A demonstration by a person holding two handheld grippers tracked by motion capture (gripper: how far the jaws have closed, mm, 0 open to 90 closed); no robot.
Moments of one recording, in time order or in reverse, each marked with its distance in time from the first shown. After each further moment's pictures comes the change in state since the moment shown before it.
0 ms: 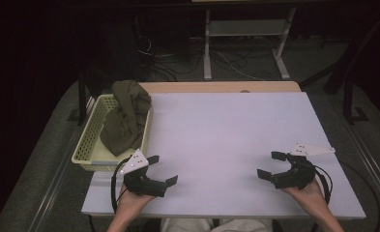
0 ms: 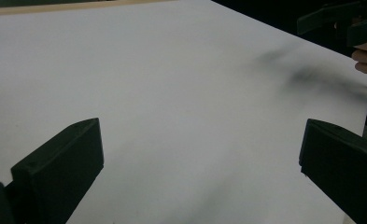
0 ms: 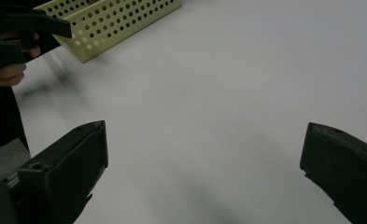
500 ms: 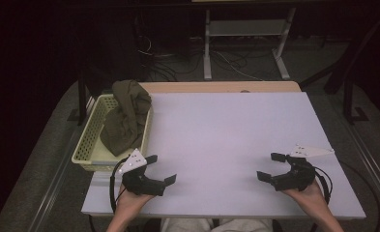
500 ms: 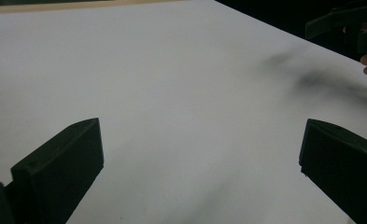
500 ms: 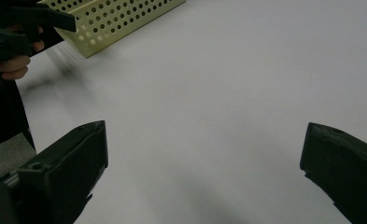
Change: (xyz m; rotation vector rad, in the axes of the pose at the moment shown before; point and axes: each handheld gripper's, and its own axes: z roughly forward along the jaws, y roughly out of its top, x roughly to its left) left arm 0.003 0.000 -0.003 0.001 0.018 -0.016; right arm 0.003 -0.002 -0.001 0.020 0.007 -0.010
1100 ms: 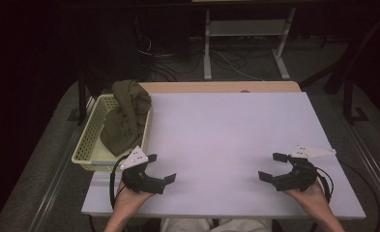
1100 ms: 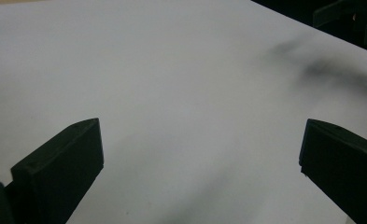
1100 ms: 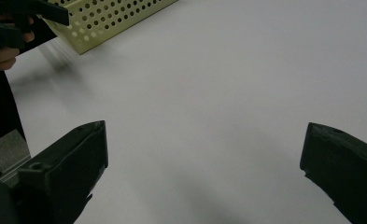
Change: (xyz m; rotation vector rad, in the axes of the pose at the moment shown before) left arm 0.000 0.011 0.000 0.064 0.008 0.016; right arm -0.002 -0.001 -0.003 0.006 -0.021 -0.010
